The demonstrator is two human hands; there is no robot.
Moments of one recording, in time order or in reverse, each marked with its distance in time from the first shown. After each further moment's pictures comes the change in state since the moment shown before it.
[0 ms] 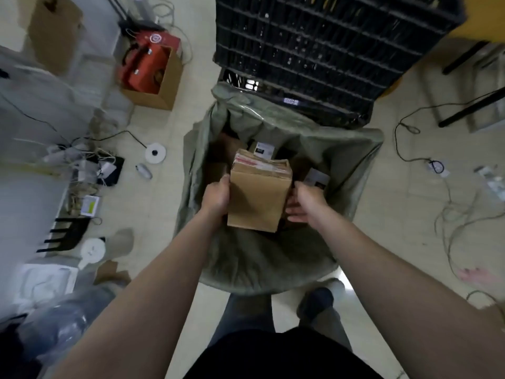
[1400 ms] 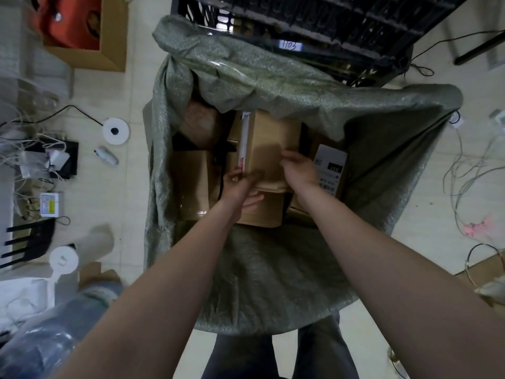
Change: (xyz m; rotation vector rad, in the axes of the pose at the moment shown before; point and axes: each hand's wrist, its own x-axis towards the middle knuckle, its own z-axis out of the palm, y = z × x) left_hand 0.144 -0.048 0.089 -0.099 -0.292 -0.250; right_hand 0.158 0.002 0.059 -0.118 0.102 -0.208
